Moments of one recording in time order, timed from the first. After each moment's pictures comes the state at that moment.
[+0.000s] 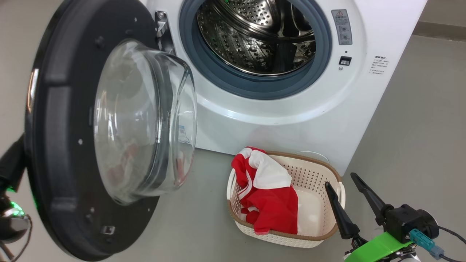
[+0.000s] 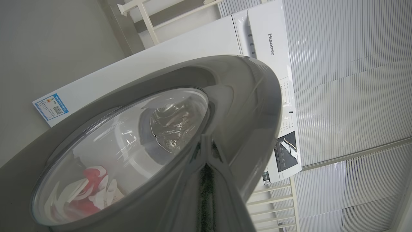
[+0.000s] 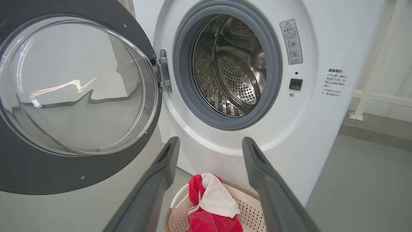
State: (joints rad) left arm -0.41 0.04 0.58 0.06 -1.28 0.16 0.80; right arm -0.02 -0.11 0.14 0.20 0.25 0.13 -0.26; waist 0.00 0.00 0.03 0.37
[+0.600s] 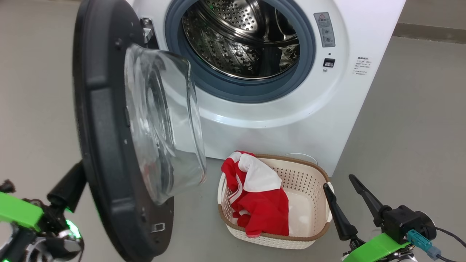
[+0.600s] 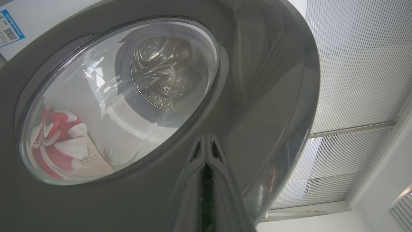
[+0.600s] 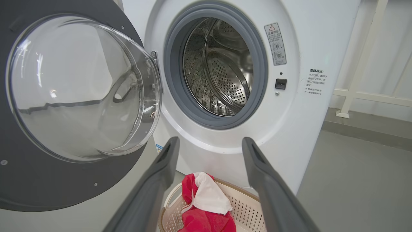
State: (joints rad) left arm -0.23 0.03 0.35 -0.06 -1.47 0.24 0.68; right arm -0.02 -0.10 0.14 0.21 0.25 0.13 -0.26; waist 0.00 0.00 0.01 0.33
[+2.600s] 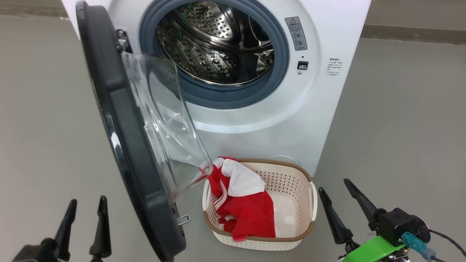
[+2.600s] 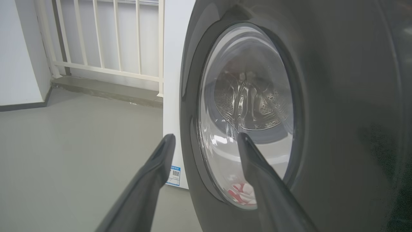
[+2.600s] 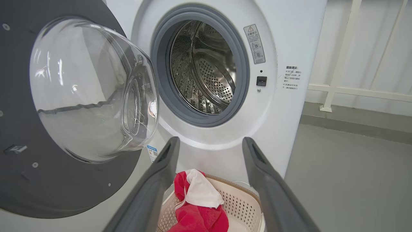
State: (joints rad) left arm -0.01 0.18 0.02 0.16 -0.41 -0.03 -0.25; right arm -0.02 -0.09 0.15 0.23 0.26 0.13 -0.26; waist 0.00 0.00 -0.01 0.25
